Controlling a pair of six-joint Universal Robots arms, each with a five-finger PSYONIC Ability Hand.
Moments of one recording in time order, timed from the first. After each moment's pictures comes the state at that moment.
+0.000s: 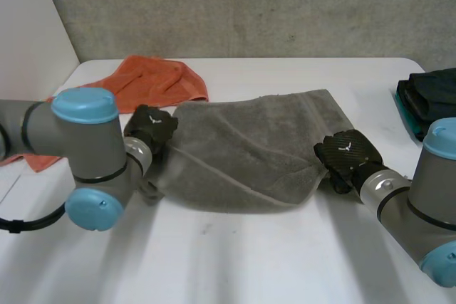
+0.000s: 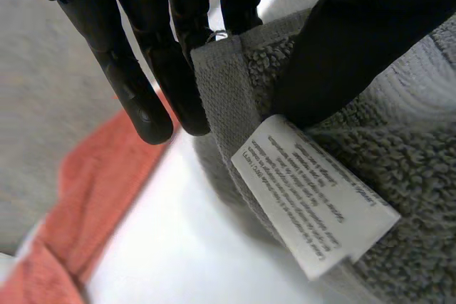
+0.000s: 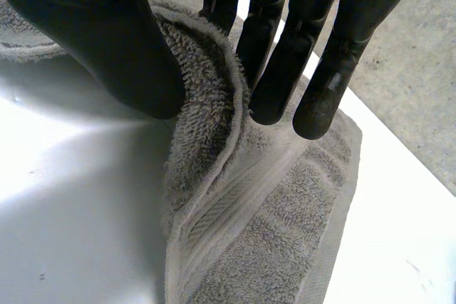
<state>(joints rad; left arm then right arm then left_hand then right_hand) 4.25 -2.21 -1.33 3.25 -1.63 3.70 1.88 -1.18 1.75 -0.21 1.37 2.60 1.16 1.19 1.19 1.20 0.97 0.99 1.18 1.18 1.19 0.99</state>
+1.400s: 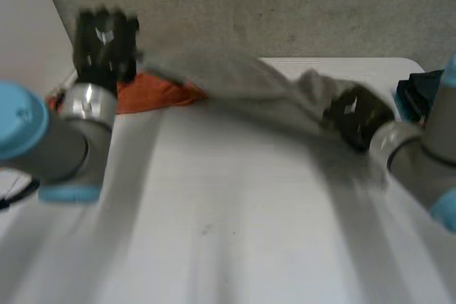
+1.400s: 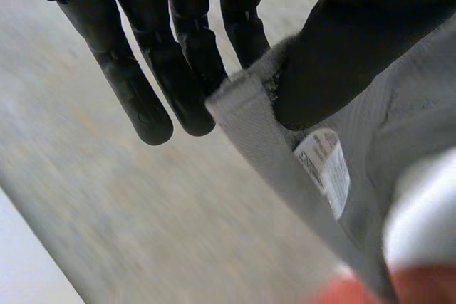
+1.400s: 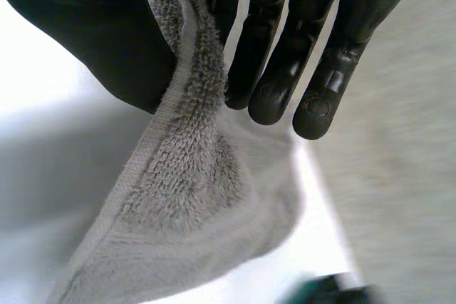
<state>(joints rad) 4.32 -1.91 -1.63 3.88 -1.60 3.55 1.89 -1.19 1.49 0.04 1.42 2.26 1.16 1.20 1.19 1.20 0.97 0.99 1.18 1.18 1.19 0.99</state>
